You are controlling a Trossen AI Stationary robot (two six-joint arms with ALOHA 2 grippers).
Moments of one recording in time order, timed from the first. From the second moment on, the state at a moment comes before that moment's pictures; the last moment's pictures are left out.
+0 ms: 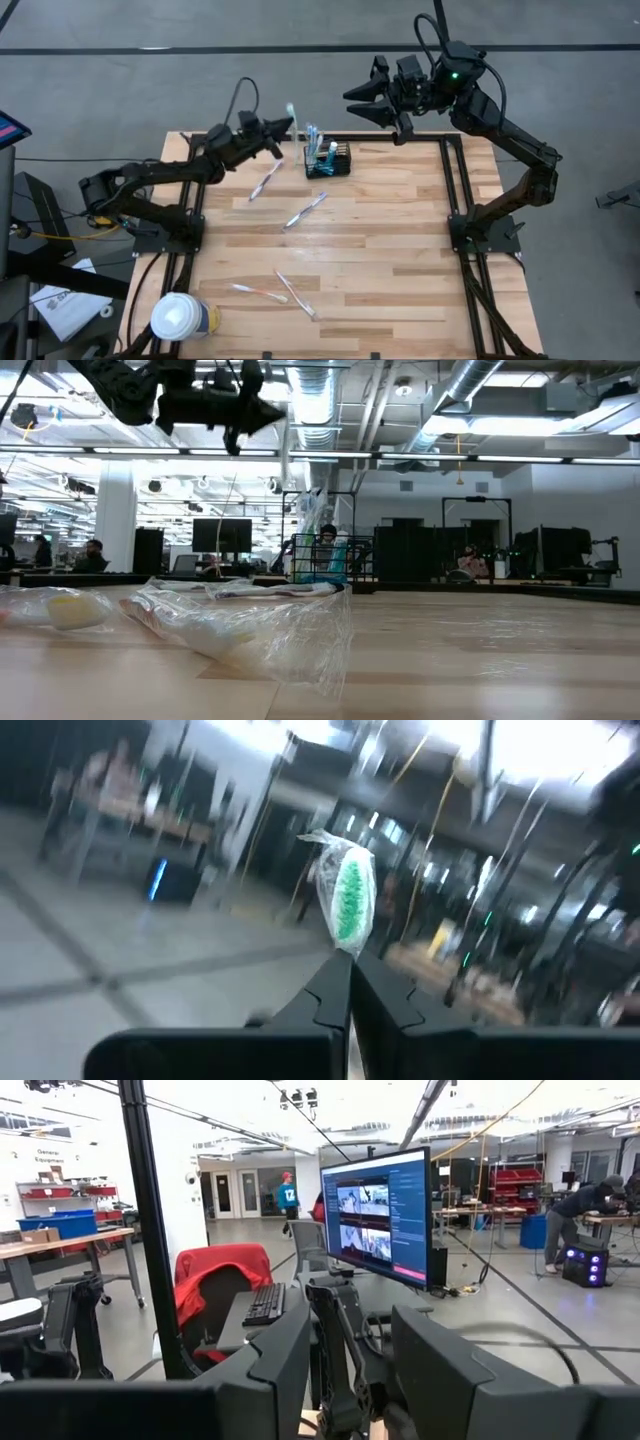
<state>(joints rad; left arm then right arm) 0.54 1.30 0.67 0.87 -0.05 -0.41 -0.43 1.46 1.81 -0.18 -0.63 0.13</state>
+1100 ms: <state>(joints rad) 0.50 1.60 0.67 1.17 -0.11 -0.13 -0.45 1.46 1.81 -0.37 -0.63 0.11</state>
